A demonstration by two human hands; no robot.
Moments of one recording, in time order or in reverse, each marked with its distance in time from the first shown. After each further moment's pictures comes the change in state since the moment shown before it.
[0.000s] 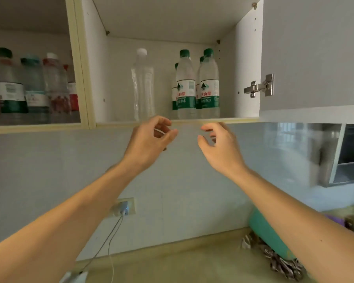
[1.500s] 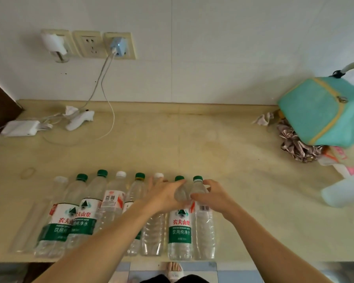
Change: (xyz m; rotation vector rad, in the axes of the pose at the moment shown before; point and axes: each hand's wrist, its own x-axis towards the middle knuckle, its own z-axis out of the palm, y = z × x) left_hand -0.405 -0.230 0.196 0.465 -1.060 -0.903; right_hand -0.422 0.231 0.069 0.134 -1.166 1.227
